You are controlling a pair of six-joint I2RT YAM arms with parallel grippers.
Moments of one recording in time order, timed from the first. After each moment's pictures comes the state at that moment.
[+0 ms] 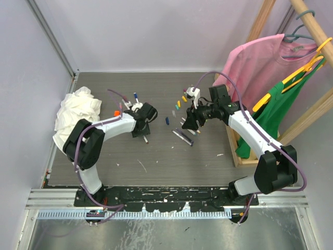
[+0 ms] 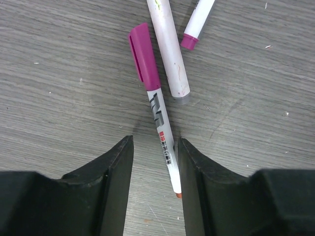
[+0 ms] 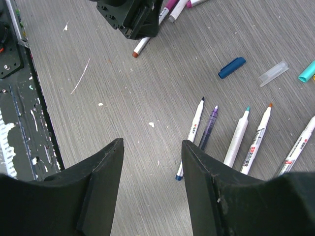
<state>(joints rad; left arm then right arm) -0.62 1.79 1.14 -0.56 -0.39 -0.82 0.32 1.41 1.13 -0.55 -0.80 -0.38</state>
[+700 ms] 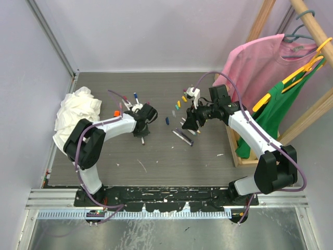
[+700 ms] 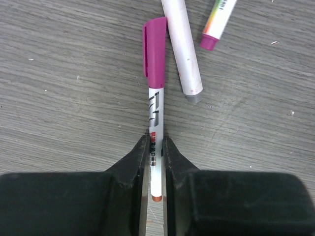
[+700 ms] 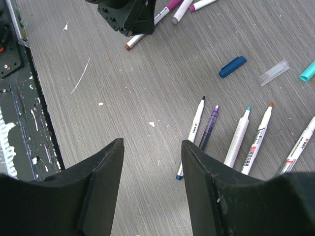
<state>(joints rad) -0.62 1.81 1.14 -0.56 -0.38 -0.82 0.32 1.41 1.13 -0.55 -0.80 -0.38</state>
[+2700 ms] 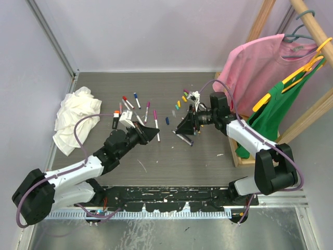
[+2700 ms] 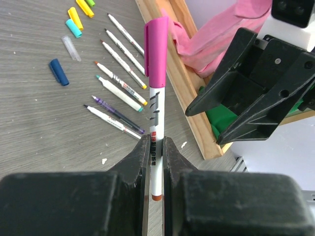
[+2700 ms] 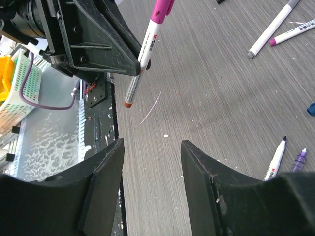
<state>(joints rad) -0.76 1.04 0.42 0.52 -0.06 -0.83 0.31 1.40 0.89 -0.08 -1.13 0.02</state>
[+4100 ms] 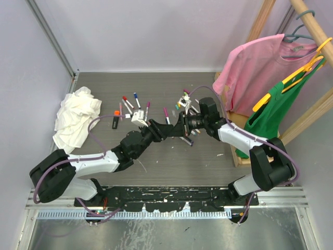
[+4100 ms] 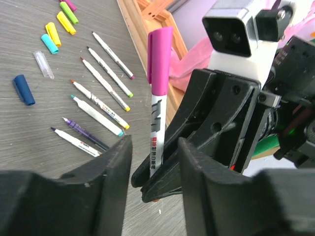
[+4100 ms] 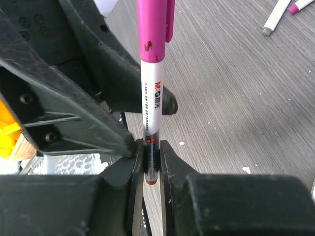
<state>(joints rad) -0.93 1.33 0.51 0.79 -0.31 -0.87 0.44 1.46 0.82 0.12 -0.97 0.33</state>
